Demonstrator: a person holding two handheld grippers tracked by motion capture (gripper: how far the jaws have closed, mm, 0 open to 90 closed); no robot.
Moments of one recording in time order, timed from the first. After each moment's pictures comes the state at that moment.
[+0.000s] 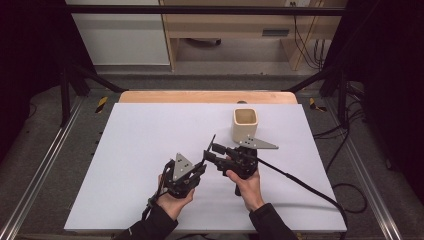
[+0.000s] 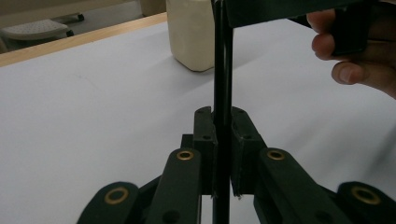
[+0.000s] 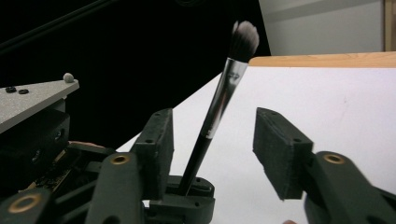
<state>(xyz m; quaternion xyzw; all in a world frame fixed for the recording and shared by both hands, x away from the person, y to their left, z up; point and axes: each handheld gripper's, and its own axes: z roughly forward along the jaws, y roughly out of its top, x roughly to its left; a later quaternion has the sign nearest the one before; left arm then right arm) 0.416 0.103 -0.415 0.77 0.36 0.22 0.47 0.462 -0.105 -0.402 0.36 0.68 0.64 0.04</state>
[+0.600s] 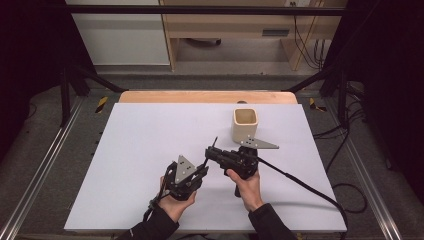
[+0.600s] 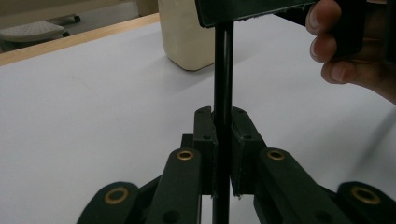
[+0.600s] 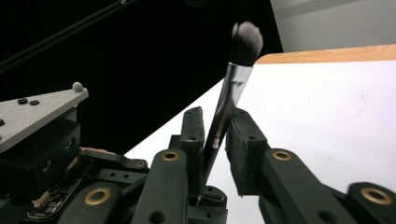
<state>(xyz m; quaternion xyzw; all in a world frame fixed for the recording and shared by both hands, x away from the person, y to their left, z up) 0.412 0.099 -0.417 0.78 0.36 0.22 0.47 0.463 -0.106 -0.404 0.36 0.67 0.65 0.01</state>
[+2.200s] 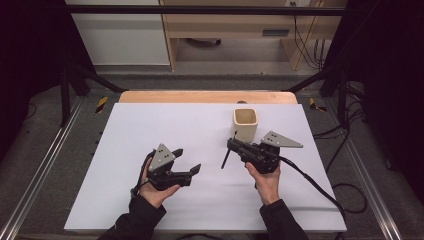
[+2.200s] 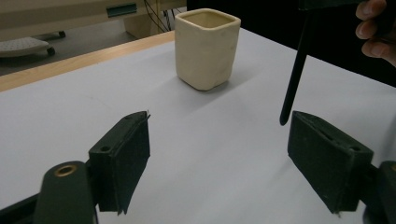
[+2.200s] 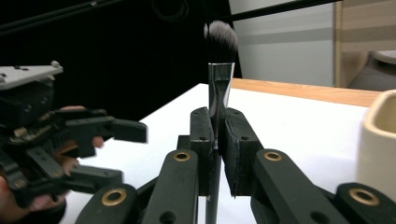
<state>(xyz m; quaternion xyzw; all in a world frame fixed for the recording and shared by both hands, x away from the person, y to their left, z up) 0.435 0.152 -0.397 0.77 0.33 0.20 0.51 0.460 -0.155 -0.382 0.35 0.68 0.63 0.12</state>
